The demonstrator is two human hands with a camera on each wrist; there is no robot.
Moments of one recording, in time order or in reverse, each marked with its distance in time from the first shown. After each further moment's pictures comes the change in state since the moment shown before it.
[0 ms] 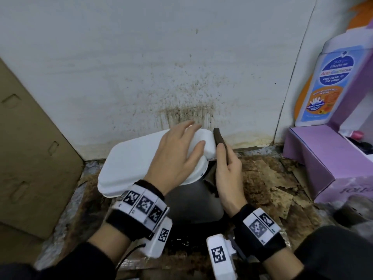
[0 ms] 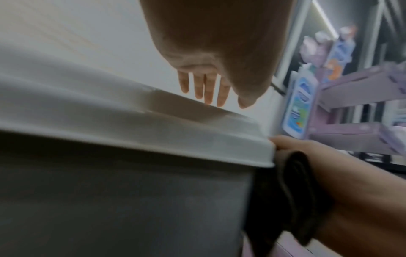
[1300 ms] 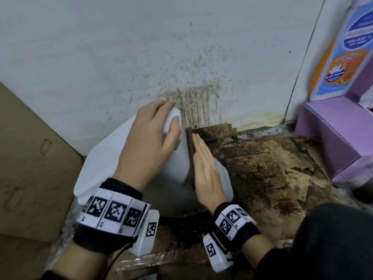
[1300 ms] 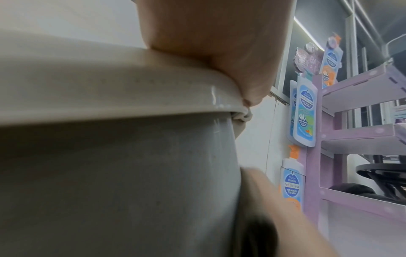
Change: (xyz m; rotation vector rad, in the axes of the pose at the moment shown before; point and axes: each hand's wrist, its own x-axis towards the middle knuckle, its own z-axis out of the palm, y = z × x) left_hand 0.000 -0.061 -0.033 0.039 0.058 -0.088; right_hand -0.003 0.092 0.065 -0.414 -0.219 -0.105
